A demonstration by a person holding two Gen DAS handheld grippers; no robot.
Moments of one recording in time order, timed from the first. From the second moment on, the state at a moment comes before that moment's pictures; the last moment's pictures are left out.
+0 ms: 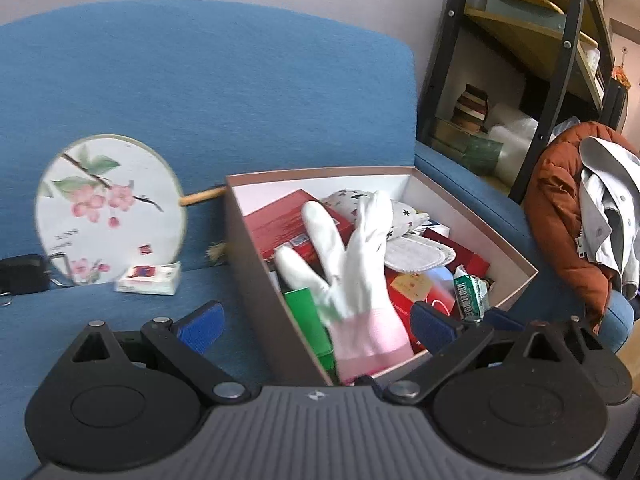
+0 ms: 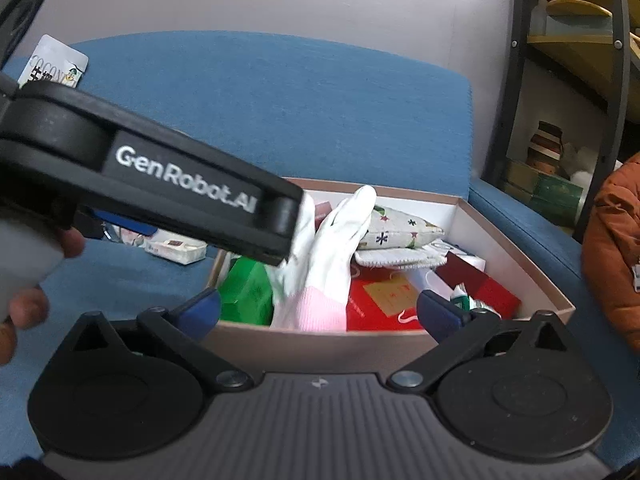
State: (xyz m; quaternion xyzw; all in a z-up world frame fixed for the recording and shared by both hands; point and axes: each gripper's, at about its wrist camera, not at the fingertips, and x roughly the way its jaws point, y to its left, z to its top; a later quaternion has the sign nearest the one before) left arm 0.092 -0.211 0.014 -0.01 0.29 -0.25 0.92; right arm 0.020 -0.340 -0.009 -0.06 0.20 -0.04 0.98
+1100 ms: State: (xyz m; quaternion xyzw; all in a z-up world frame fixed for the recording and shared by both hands) left arm 0.042 -0.016 -0.011 -0.08 0.32 -0.11 0.94; right arm -0.023 -0.194 -0.010 -0.08 0.23 0.10 0.96
